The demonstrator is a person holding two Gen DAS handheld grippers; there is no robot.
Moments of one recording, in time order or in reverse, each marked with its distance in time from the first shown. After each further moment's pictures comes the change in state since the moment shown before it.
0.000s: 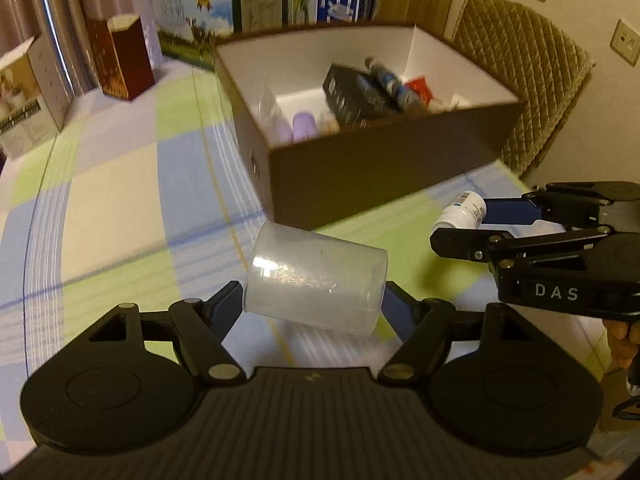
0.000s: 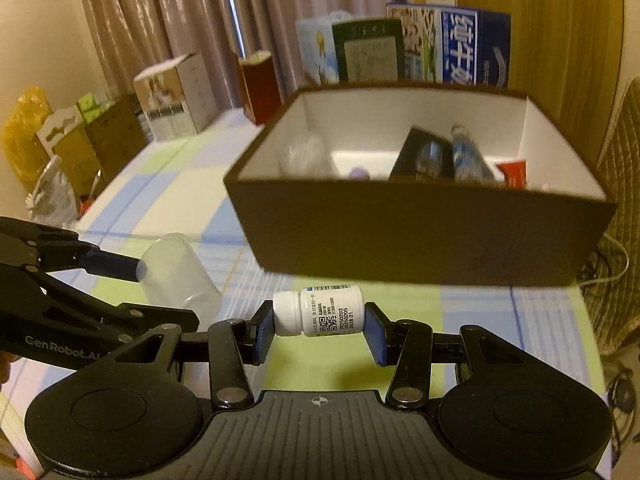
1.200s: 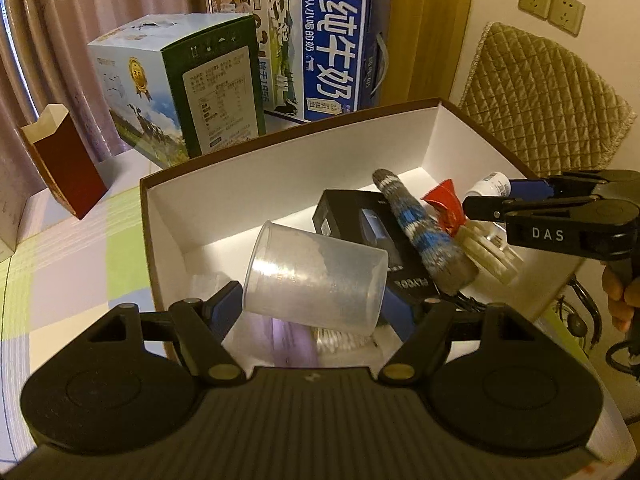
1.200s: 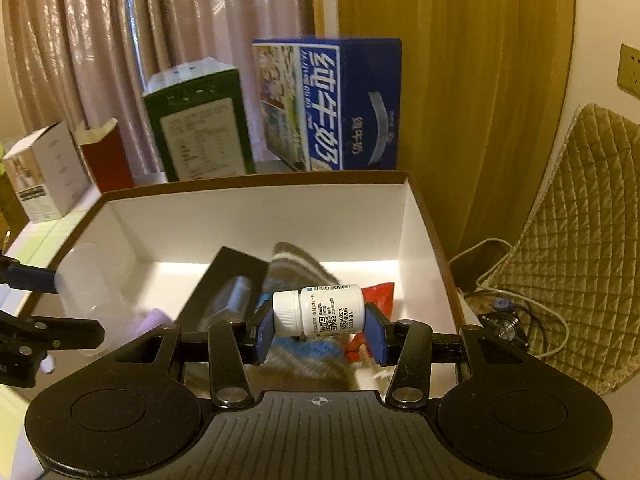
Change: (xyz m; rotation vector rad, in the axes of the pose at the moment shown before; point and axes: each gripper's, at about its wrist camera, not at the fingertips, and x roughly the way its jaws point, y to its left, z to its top) left arm 0.110 -0.015 0.167 0.036 -0.053 0.022; right arm 0.081 -0.173 0.126 0.056 -0.052 -0.197
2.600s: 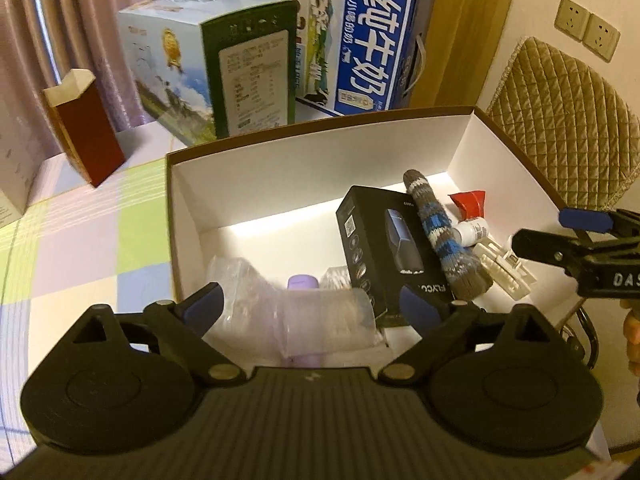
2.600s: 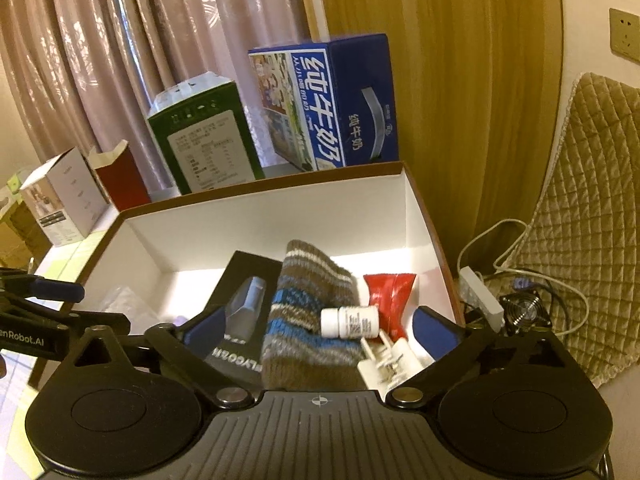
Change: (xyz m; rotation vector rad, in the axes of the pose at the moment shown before) left arm -0.006 0.017 0.004 -0.118 0.034 0.039; right arm -0.031 -0.007 -0.007 0.089 0.000 0.085
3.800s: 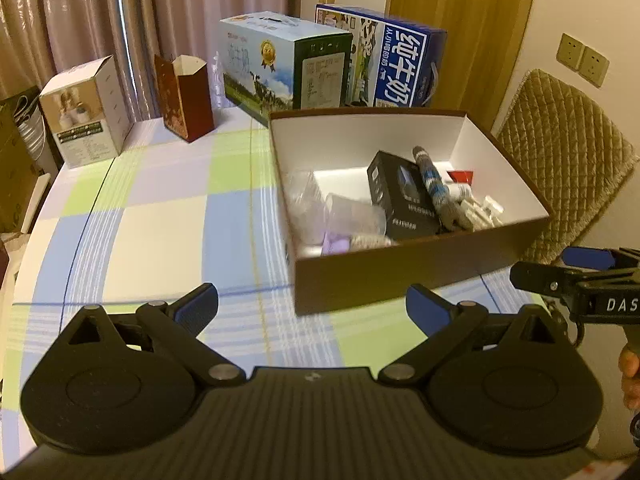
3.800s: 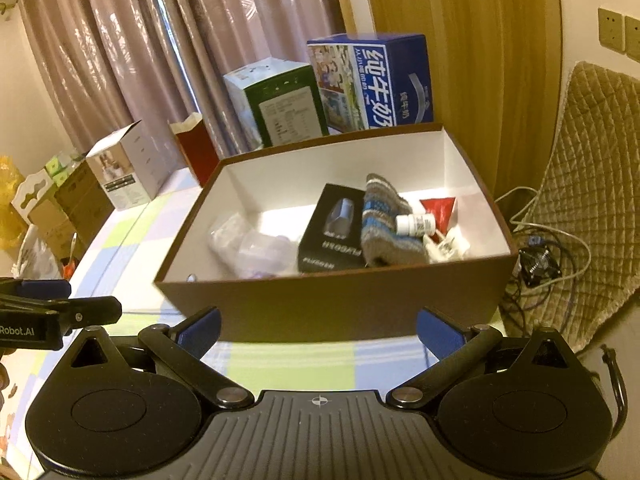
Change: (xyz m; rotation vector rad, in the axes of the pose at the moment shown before) left arm -0.153 0.007 -0.111 -0.113 -0.070 0.091; right arm -0.114 0.088 -0.074 0.013 0.046 0.055
